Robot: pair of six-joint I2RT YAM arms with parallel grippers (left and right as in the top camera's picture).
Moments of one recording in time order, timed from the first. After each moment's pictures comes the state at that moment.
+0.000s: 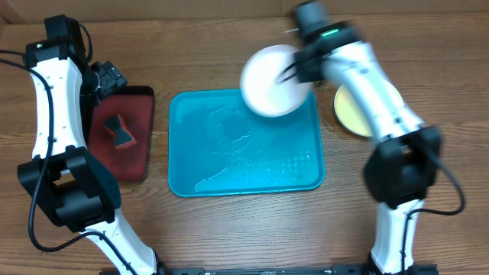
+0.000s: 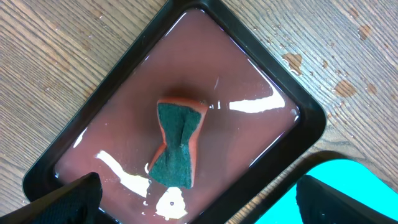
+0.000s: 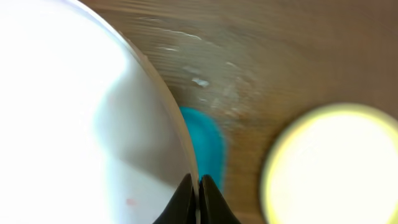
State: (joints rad) left arm 0.28 2.04 1.92 -1.22 -0.09 -0.45; right arm 0.24 2.16 2.07 -1.18 0.08 0.21
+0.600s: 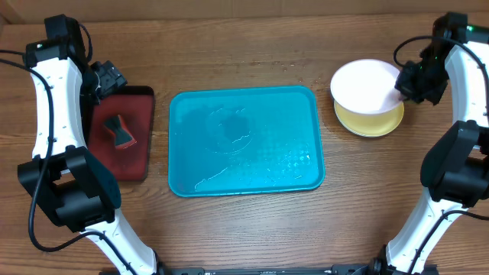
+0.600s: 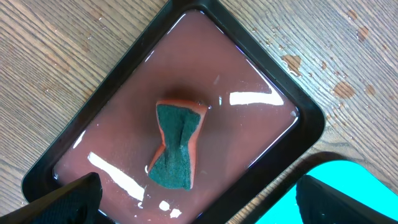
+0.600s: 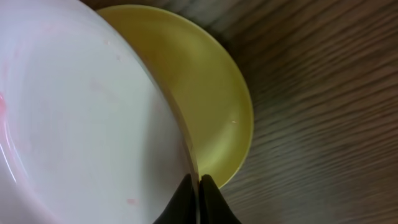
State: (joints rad) left arm 0.28 2.04 1.92 -1.22 -0.09 -0.45; right arm -0.25 2.16 1.97 -1.33 -0.08 0.30
